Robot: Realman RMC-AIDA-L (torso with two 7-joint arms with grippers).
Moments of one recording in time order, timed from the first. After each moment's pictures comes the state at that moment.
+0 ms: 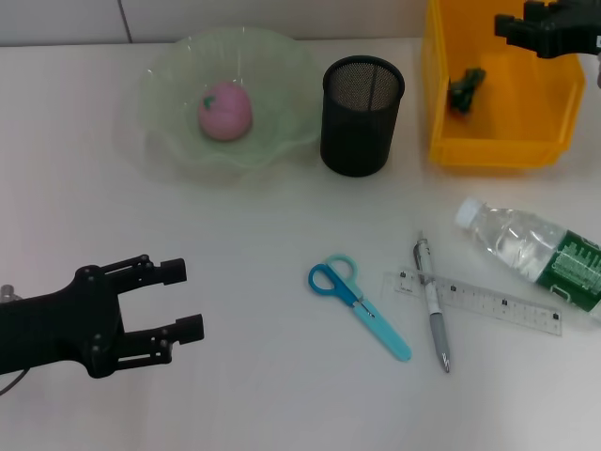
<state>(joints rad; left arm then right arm) -0.26 -1.94 1.08 0.52 1.56 1.74 -1.20 0.55 2.07 -0.82 -1.01 -2.04 -1.07 1.83</state>
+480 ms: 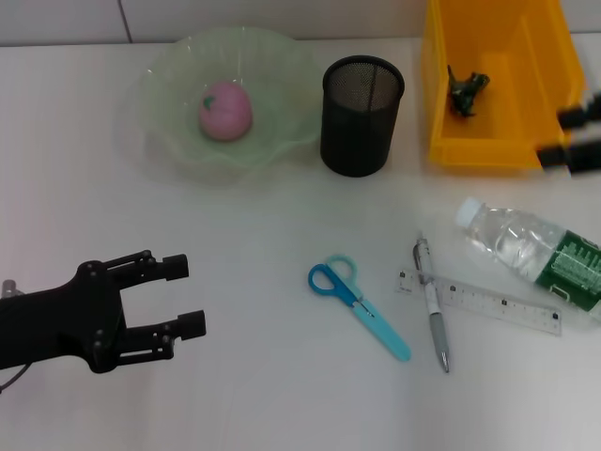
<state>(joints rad) -0.27 -1.94 1.08 0.52 1.56 1.74 -1.20 0.48 2.00 -0.81 -1.48 -2.29 -1.85 2.05</state>
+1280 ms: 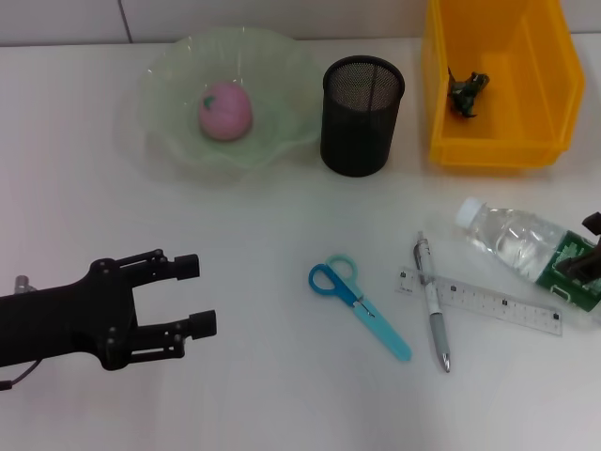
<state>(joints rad) -0.29 -1.95 1.08 0.51 1.58 1.73 -1.21 0.45 2.08 -1.18 -1.54 -2.73 -1.73 2.24</state>
